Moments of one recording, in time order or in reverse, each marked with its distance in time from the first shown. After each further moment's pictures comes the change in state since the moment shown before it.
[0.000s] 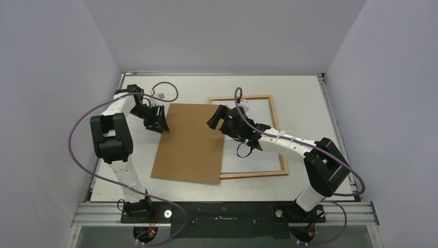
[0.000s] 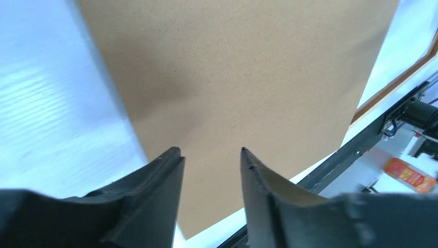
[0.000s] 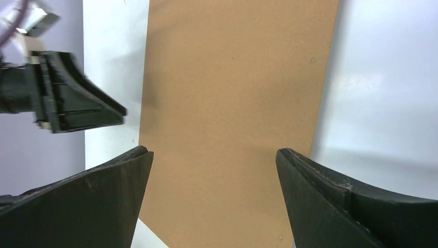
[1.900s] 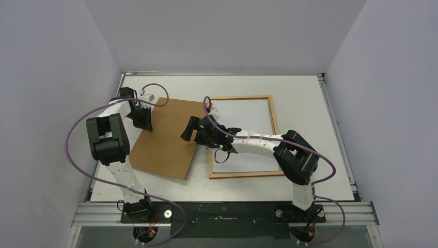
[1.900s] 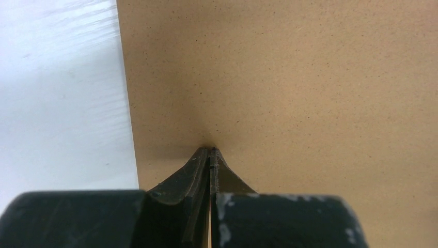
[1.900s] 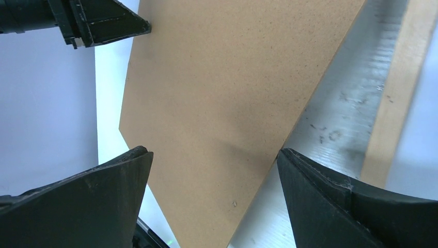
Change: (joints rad) left arm 0.093 -0.026 -0.085 0.308 -0.283 0.043; right arm 0.198 0.285 0.254 -0.004 -0.054 0.067
